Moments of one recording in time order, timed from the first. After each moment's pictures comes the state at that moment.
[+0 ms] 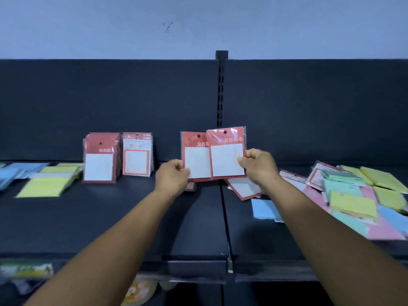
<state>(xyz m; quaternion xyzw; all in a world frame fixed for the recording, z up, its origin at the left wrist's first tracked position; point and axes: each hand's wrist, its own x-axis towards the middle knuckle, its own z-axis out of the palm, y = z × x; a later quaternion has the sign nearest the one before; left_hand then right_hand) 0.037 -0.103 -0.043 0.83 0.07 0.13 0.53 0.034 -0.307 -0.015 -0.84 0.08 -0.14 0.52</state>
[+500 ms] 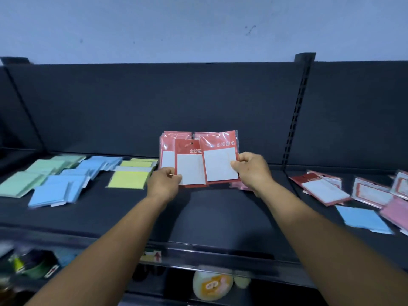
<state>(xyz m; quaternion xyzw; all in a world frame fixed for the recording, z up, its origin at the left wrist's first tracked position) 0.013 0.109 -0.052 0.84 0.16 0.16 0.49 0.033 -0.095 -0.016 -0.84 0.03 -0.08 0.53</state>
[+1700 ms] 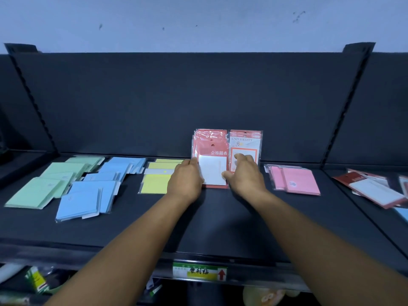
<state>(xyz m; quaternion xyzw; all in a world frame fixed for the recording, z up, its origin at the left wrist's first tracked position) 0.047 0.183 -0.047 0.97 -0.01 0.11 0.20 0.059 0.034 -0.044 -0.96 0.02 -0.12 0.27</state>
